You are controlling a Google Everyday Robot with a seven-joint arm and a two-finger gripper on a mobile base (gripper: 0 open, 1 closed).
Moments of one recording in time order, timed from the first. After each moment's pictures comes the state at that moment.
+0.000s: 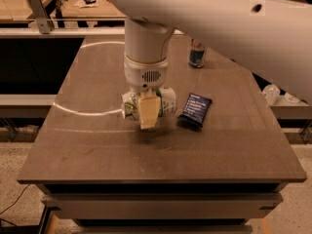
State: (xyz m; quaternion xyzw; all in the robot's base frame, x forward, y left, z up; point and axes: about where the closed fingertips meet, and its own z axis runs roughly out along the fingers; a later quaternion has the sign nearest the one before) arm 0.475 0.027 0.859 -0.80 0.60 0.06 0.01
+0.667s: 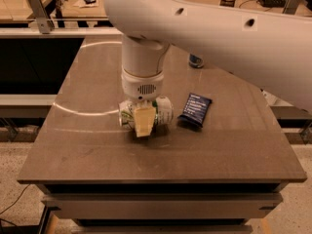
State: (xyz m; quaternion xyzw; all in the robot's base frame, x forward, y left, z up) arm 0.472 0.037 0.835 -0.79 0.61 0.06 0.02
